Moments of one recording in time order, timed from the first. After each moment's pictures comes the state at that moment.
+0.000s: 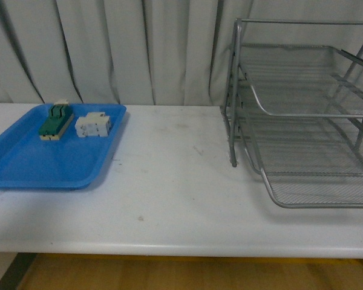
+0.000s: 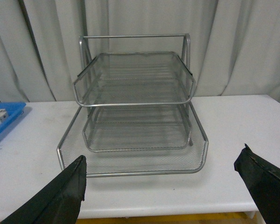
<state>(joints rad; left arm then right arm) 0.09 1.00 0.45 -0.06 0.02 0.08 0.00 0.00 0.01 0.00 0.00 0.00</state>
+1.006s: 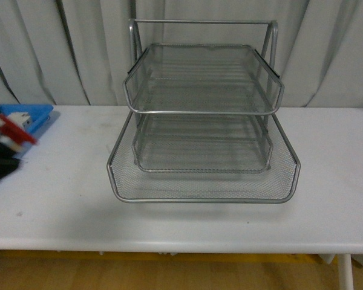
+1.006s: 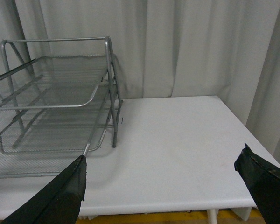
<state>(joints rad) -0.15 1.15 0.50 0.11 0.20 0.36 0.00 0.00 0.01 0.00 0.00 0.00</state>
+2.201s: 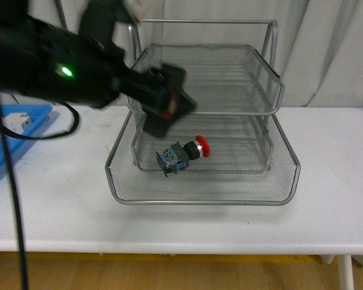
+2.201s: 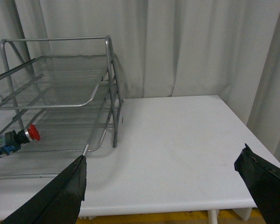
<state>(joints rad) -0.30 1.69 0.96 0.30 0.39 0.21 0.00 0.00 0.01 0.00 0.00 0.00</state>
